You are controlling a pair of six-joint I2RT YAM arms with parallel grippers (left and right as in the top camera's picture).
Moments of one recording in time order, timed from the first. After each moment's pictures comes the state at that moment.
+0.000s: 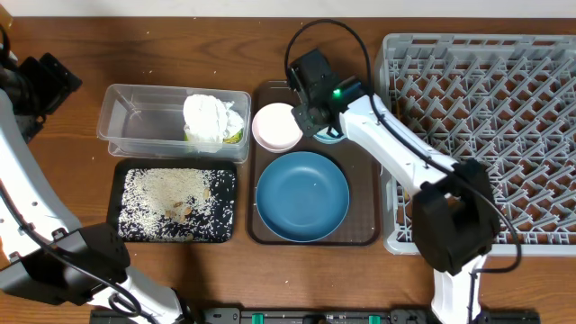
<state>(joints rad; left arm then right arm) 0.52 1.85 2.19 -1.52 0.12 -0.36 0.57 2.05 1.70 -0.75 0.07 0.00</state>
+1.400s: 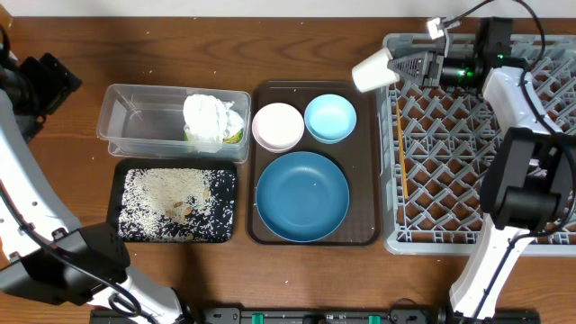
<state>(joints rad) 0.52 1.85 2.19 -1.52 0.12 -0.36 -0.14 2.23 1.76 -0.55 -1.39 -0.12</state>
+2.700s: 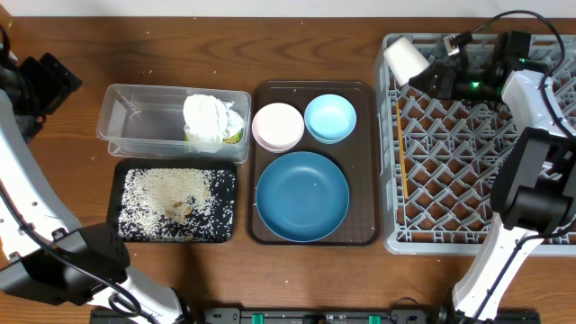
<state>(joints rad) 0.52 1.85 2.19 -1.52 0.12 -0.36 -0.23 2.24 1.76 -0.79 -1.08 -0.23</state>
